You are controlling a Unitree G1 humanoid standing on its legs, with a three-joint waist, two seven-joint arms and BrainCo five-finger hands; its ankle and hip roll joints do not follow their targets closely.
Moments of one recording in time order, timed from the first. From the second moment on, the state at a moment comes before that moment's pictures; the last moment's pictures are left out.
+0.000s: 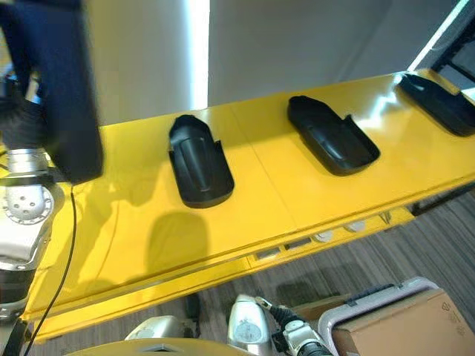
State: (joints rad) left arm -0.30 0.52 -0.05 -0.29 -0.14 -0.18 0.45; right arm -0.01 -0.28 0.27 0.93 -0.05 0.26 -0.07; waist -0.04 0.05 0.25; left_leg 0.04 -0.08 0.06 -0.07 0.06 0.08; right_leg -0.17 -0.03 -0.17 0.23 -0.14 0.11
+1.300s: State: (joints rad) left arm -0.17 0.59 0.00 -0.26 -0.17 -0.08 0.40; right arm 0.00 -0.32 0.21 1.12 -0.04 0.23 -0.08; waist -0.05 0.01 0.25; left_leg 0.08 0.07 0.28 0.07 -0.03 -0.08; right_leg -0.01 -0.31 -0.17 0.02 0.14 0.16
